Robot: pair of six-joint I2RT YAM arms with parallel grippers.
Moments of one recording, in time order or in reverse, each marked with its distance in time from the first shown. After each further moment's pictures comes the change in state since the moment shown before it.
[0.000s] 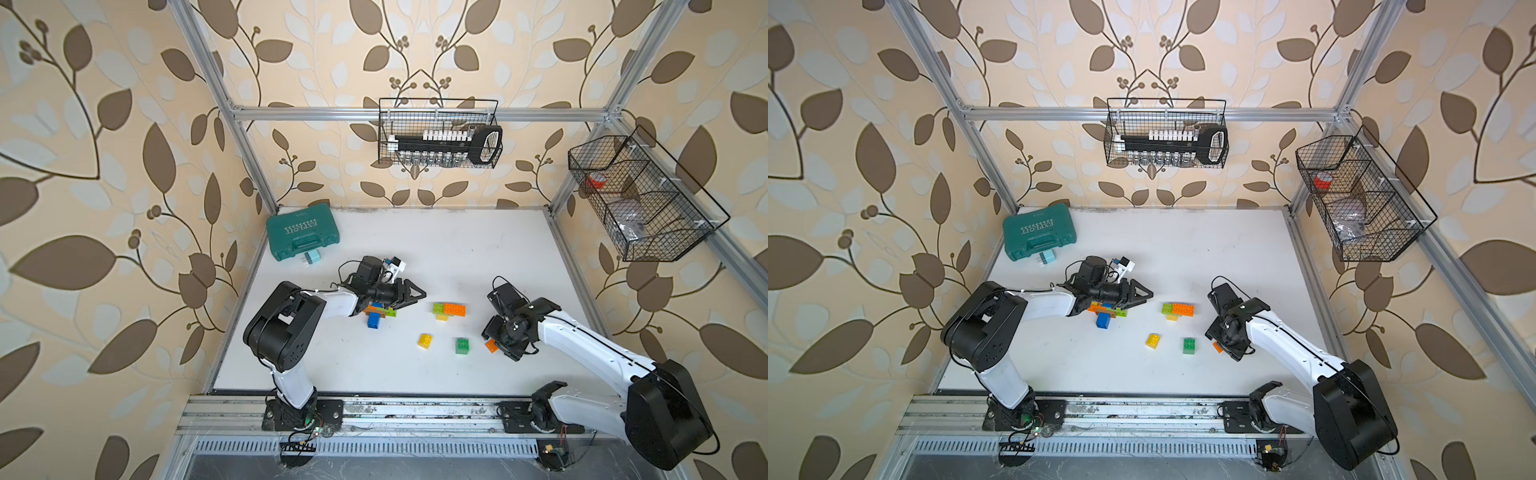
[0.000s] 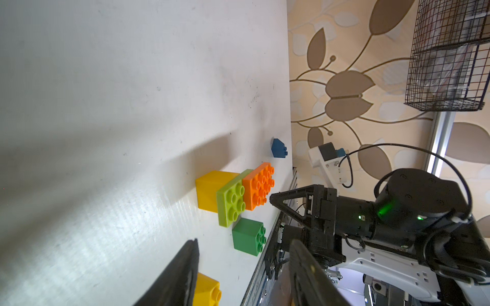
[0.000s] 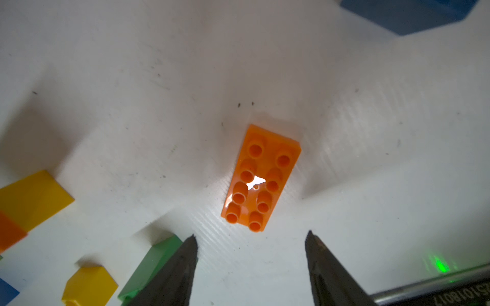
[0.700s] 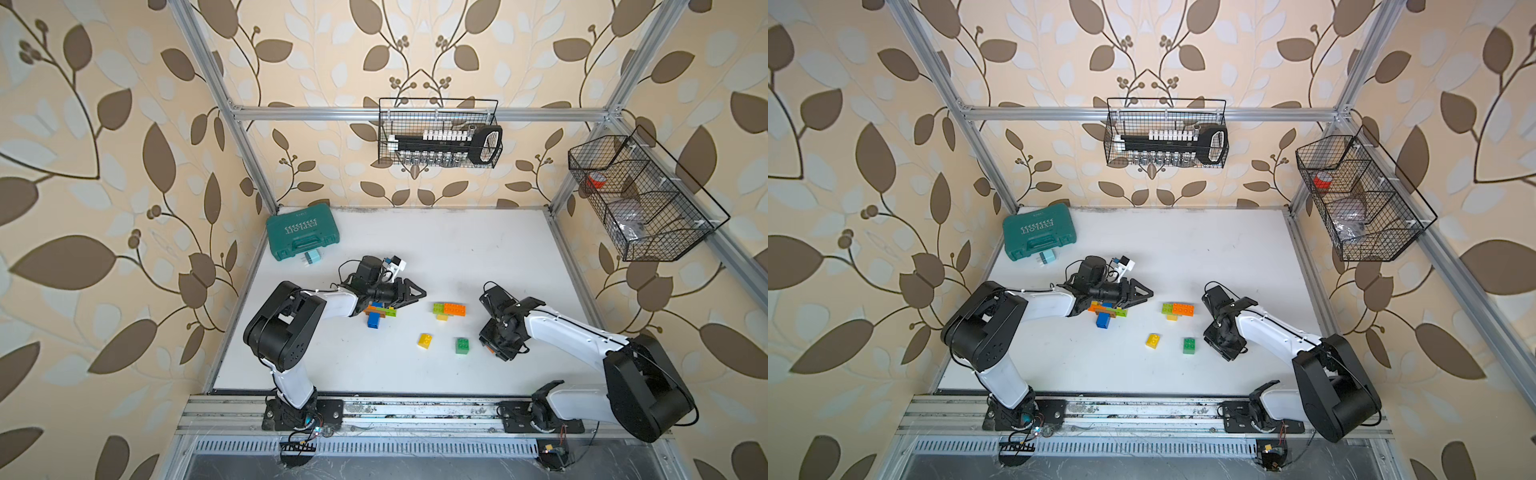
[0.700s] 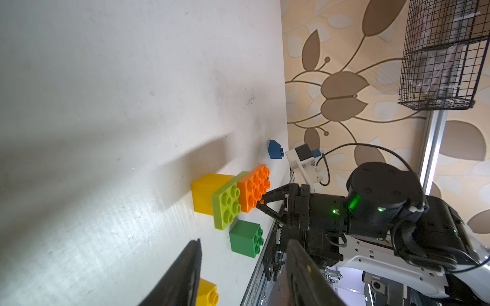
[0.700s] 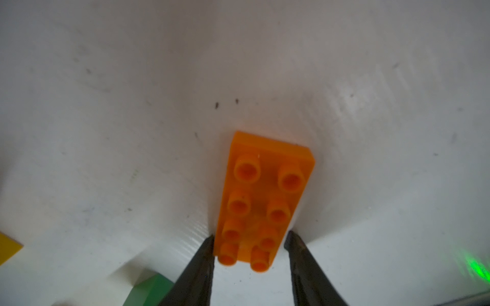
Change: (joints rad) left arm 0.000 0.004 -0.006 0.037 0.008 -0.010; right arm 0.016 0.121 -0.026 0.066 -0.013 0.083
